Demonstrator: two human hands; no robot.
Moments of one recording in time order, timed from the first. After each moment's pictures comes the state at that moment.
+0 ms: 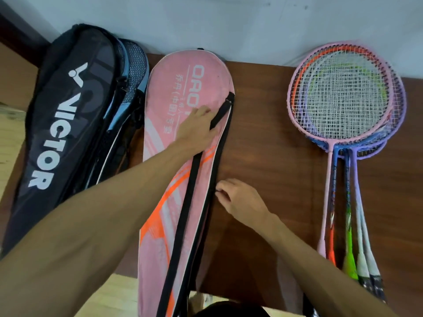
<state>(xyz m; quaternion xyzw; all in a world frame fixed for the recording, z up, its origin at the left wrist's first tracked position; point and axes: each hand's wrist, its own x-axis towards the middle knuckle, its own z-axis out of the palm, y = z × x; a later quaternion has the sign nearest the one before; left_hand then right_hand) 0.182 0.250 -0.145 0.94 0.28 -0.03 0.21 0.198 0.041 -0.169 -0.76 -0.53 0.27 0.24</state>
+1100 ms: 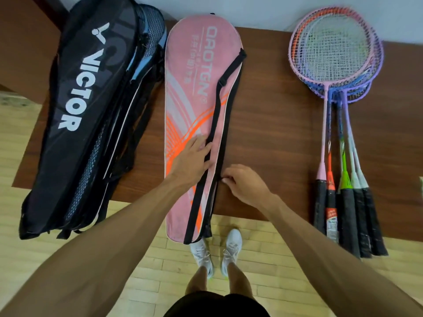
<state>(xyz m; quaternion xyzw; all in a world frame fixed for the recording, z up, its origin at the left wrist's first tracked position) -0.023 0.129 -0.169 0.95 0.24 -0.06 0.17 0.082 -0.030 -0.151 -0.78 -0.52 0.30 0.17</state>
